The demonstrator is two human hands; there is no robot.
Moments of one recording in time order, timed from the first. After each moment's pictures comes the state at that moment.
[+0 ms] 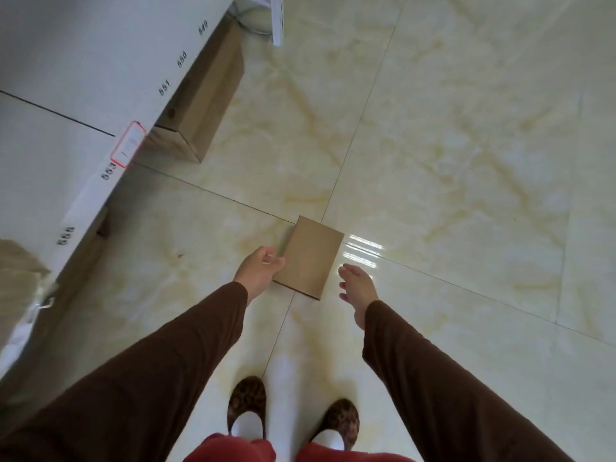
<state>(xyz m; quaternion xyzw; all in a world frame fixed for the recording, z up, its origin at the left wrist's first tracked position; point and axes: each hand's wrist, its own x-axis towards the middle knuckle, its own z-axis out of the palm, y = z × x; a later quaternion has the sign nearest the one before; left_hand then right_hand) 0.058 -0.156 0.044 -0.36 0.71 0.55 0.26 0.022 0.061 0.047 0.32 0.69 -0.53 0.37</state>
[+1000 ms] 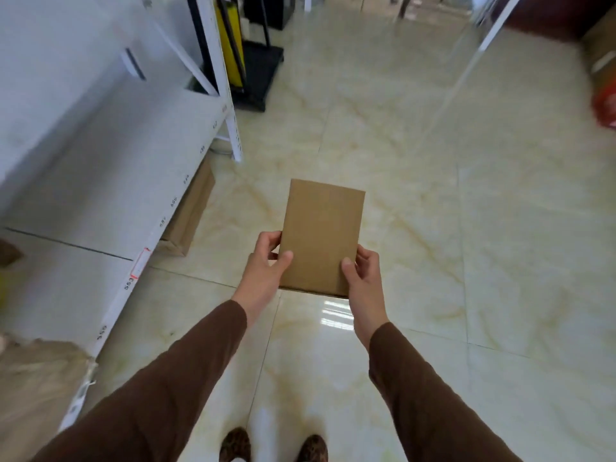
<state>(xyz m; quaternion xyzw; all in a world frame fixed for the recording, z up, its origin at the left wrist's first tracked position) -0.023 -0.069 0.377 -0.19 0.72 0.66 0.08 -0.030 0.118 0.366 0.19 0.68 -0.70 0.12</state>
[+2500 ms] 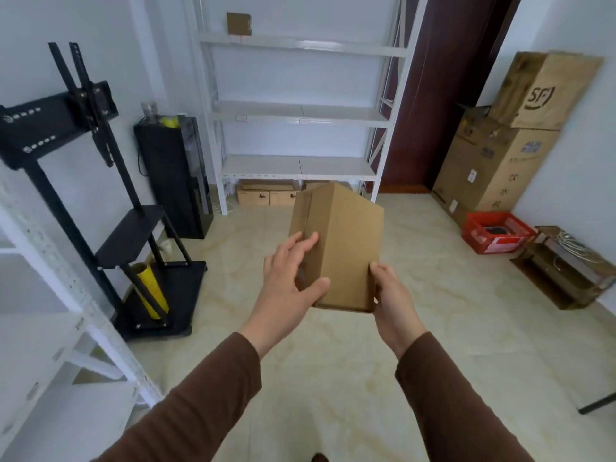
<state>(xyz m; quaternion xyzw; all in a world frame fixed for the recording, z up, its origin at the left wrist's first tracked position) -0.516 0.075 0.811 0.17 0.84 0.51 -0.06 -0.513 0.274 0.782 0.16 0.61 -0.78 -0.05</state>
